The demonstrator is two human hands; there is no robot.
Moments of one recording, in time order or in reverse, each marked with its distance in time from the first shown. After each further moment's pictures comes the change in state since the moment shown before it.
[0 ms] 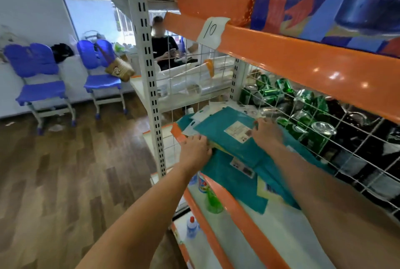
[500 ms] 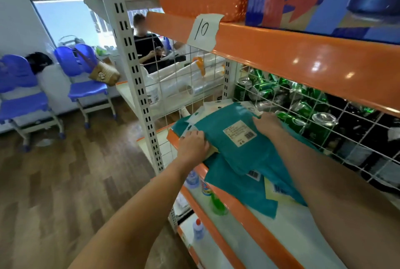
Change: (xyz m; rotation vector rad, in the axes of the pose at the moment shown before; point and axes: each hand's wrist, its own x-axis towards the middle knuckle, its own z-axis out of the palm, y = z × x) left_hand 0.040 -0.015 -0.003 -0.049 0.002 0.086; right_hand 0.035 -0.002 -0.003 0.185 -0.173 0.256
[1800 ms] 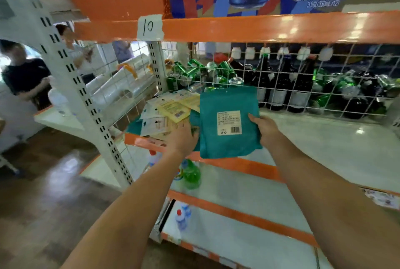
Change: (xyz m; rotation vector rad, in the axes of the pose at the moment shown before) left_hand -0.069 0.035 -0.029 -0.145 -0.183 0.401; right_hand -0.222 0.070 0.006 1.420 0.400 0.519
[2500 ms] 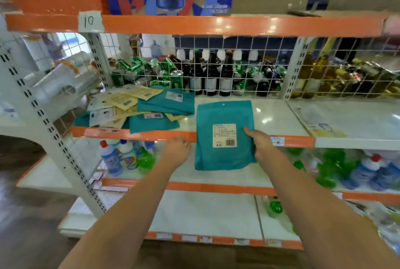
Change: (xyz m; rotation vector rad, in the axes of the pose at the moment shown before) left_hand -0.141 0.098 0.046 -0.141 -0.207 0.181; right_hand -0.165 0.045 -0.168 0.115 0.209 0.003
